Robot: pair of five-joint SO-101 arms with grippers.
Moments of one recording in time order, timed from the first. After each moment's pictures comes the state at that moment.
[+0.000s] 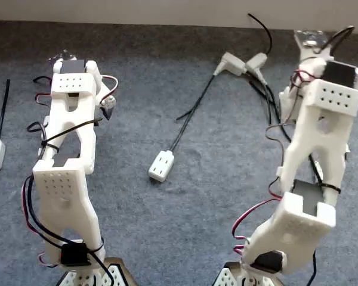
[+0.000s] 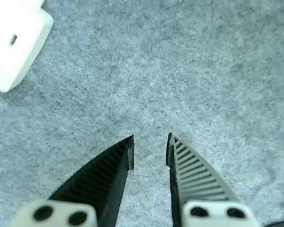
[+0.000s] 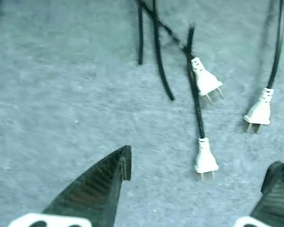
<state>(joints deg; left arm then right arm) -9.8 39.2 -33.9 87.2 42.4 16.4 15.7 -33.7 98.9 23.8</state>
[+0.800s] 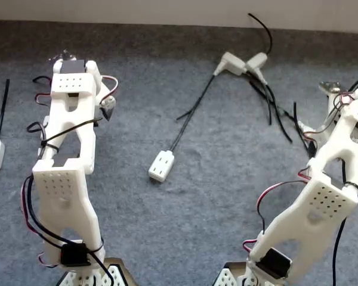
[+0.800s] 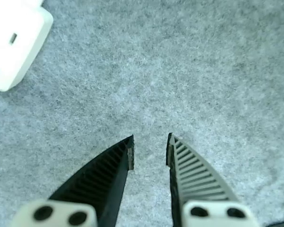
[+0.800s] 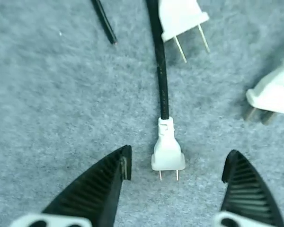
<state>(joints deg) -9.8 39.2 -33.5 87.2 42.4 31.1 41.6 -40.3 98.8 43.0</state>
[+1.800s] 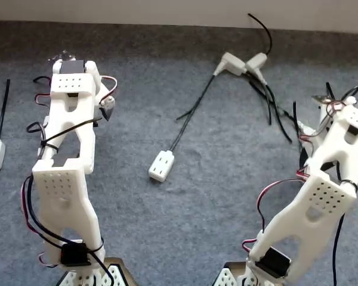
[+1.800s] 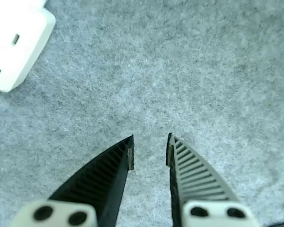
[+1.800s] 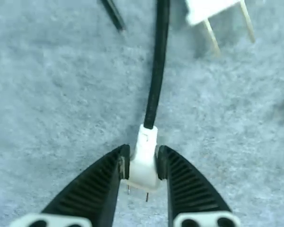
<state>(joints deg) -10.0 39.2 -33.5 87.2 42.4 28.5 41.8 -34.9 98.8 39.3</state>
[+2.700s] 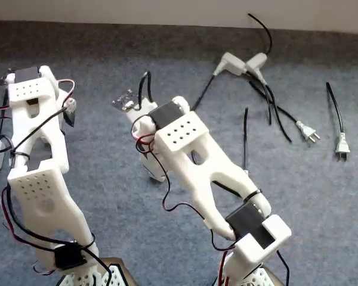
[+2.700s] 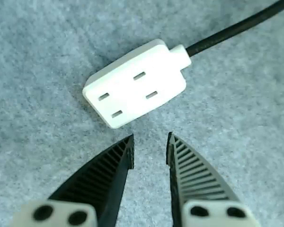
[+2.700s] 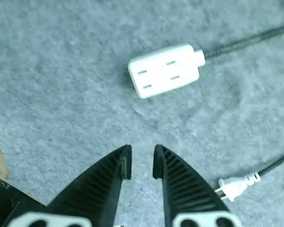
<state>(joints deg) -23.3 39.2 -31.3 87.1 48.9 -37.1 6.0 -5.9 96.1 10.9</state>
